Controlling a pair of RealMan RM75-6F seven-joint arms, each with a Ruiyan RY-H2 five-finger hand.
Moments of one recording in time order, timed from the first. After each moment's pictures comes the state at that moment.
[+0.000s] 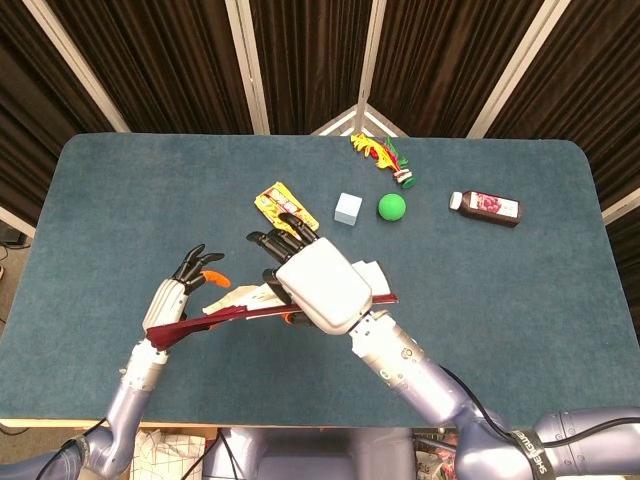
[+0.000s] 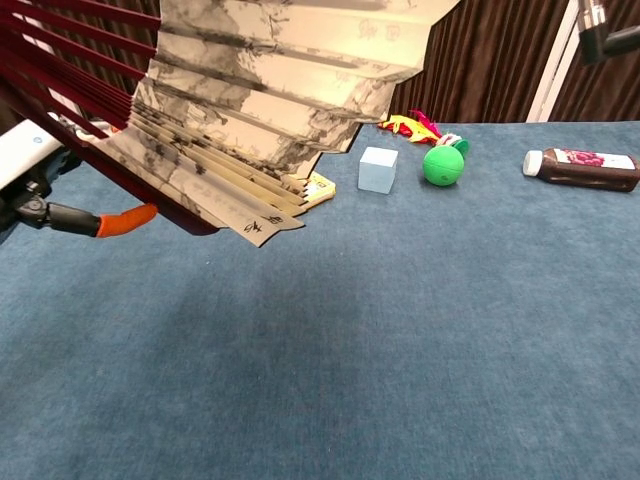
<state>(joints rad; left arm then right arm) -0.42 -1.74 -0.14 -1.24 1.61 1.40 -0.42 1.03 -1.19 0.42 -2.24 -0.93 1.12 -0.63</state>
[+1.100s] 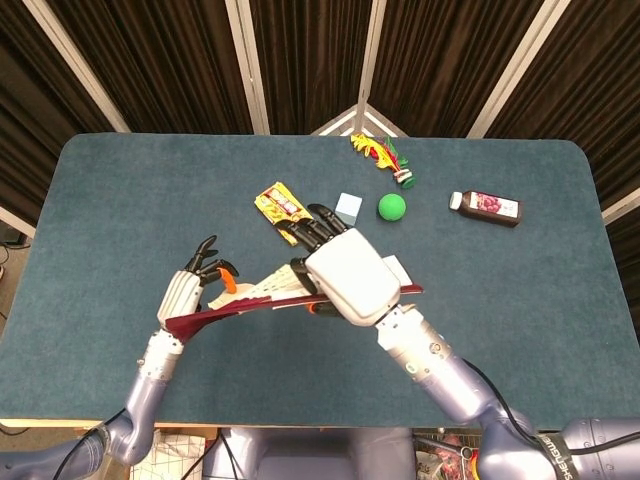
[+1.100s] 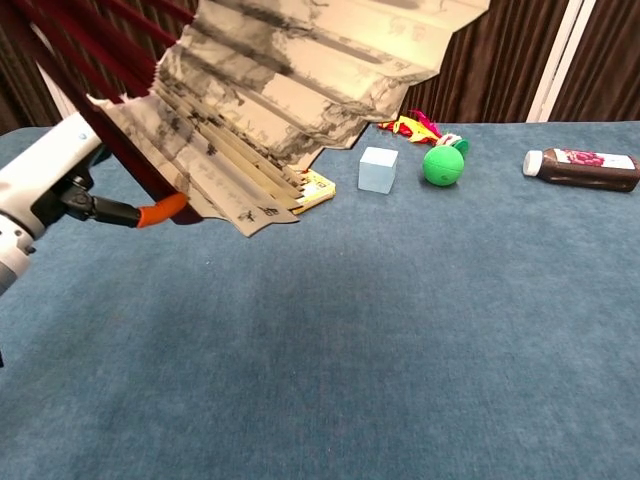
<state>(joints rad) -0.48 -1.82 -0.18 -1.15 1.58 1.41 -0.36 0.97 -1.08 0.39 -2.26 -0.96 1.14 -0.53</state>
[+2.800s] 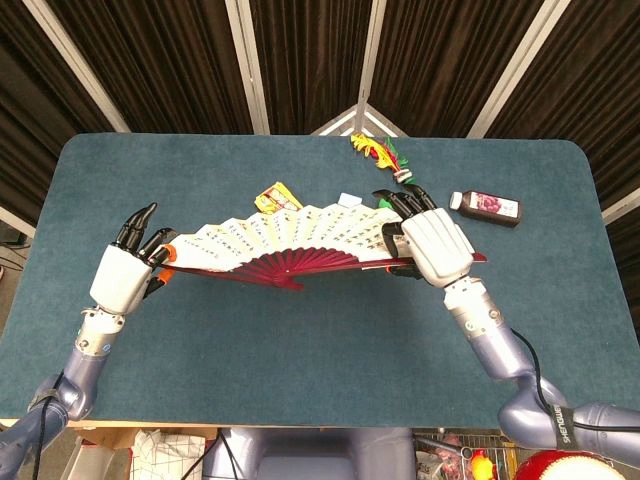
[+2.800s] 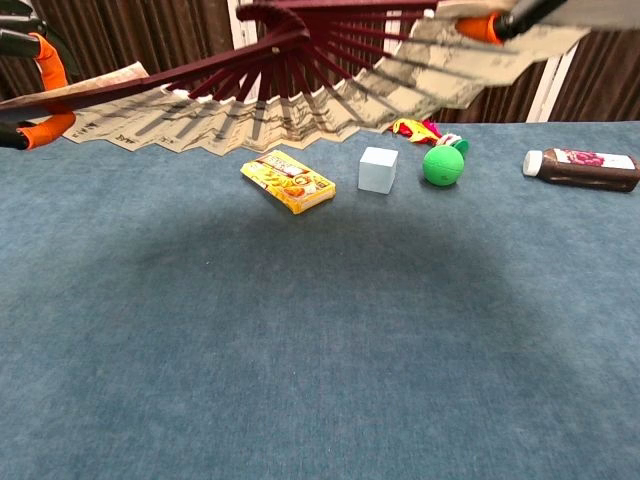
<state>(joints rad) -0.56 -1.83 -0.17 -0.50 1.71 1.76 -0.23 0.76 -1.20 0.26 -1.79 -1.24 1.18 -0.12</state>
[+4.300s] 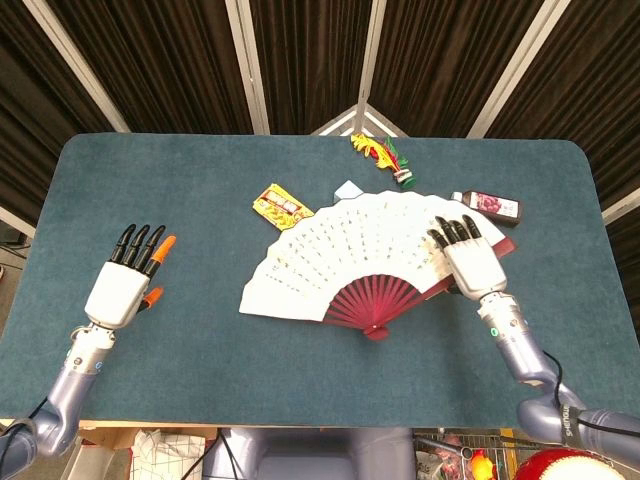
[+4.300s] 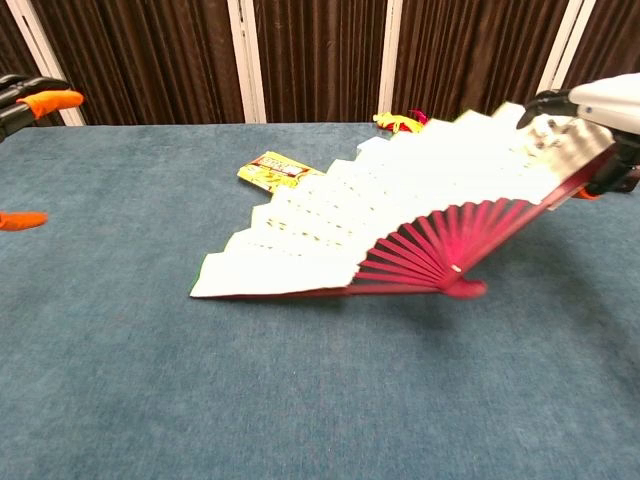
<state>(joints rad) -0.46 -1.63 -0.04 -0.91 1.62 1.53 0.11 0.68 -1.28 0.11 -1.50 -1.15 1.04 -0.34</state>
